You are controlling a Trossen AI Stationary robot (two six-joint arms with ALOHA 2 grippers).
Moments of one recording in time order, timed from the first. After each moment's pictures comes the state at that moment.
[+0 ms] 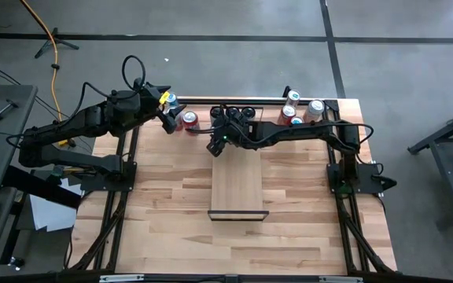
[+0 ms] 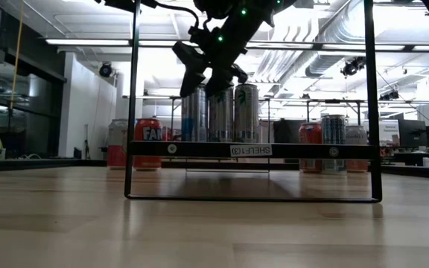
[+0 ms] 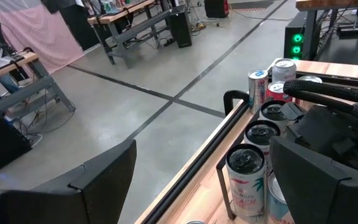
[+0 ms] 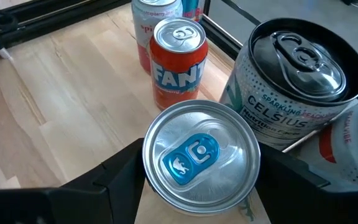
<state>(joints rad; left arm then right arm) 0.22 0.95 1.15 -0.52 -0.57 0.08 -0.11 1.95 1.59 -0.39 0.45 0.33</state>
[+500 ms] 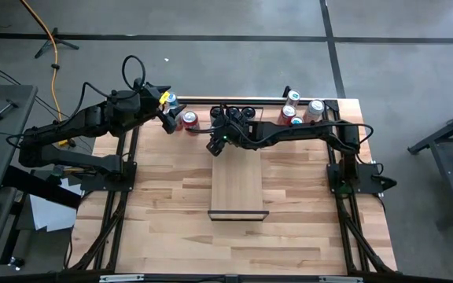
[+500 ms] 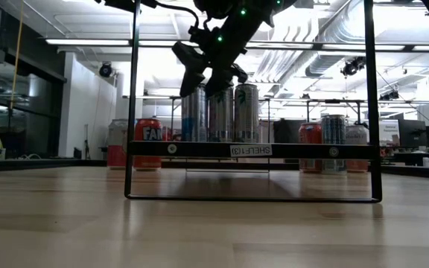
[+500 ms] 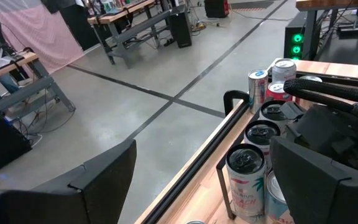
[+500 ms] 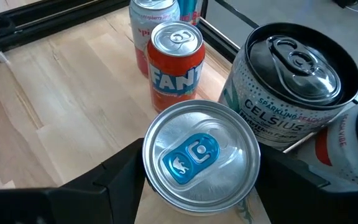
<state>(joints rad) 0.22 0.95 1.15 -0.52 -0.57 0.08 -0.11 1.95 1.59 -0.38 0.47 0.33</state>
